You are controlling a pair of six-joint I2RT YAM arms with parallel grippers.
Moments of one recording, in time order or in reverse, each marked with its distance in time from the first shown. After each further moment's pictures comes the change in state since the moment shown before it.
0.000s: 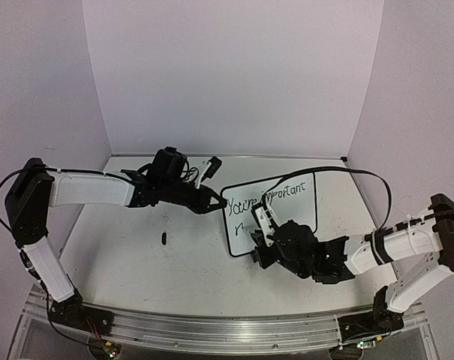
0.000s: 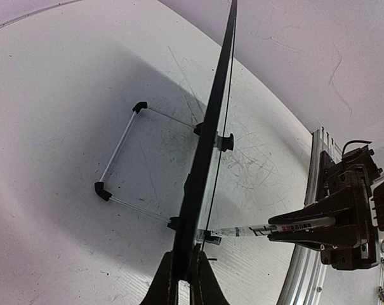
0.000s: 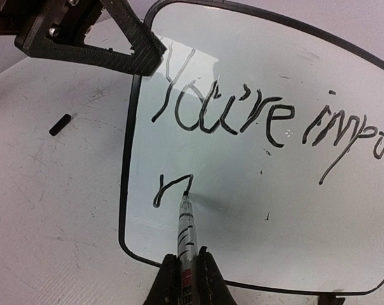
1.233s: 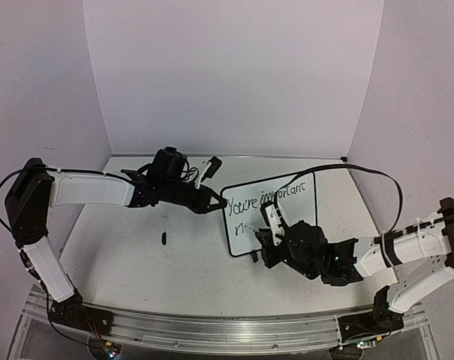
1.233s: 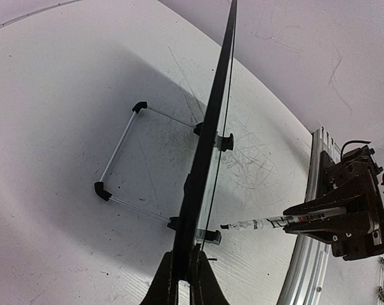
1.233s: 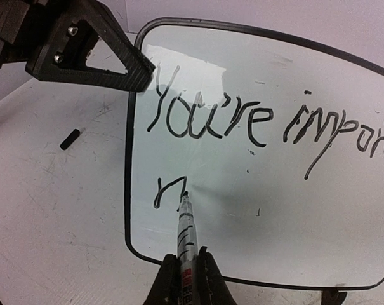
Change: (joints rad) left arm 0.000 0.000 0.000 0.000 0.001 0.000; right arm 0.000 -0.075 -0.065 0.050 -0.019 0.036
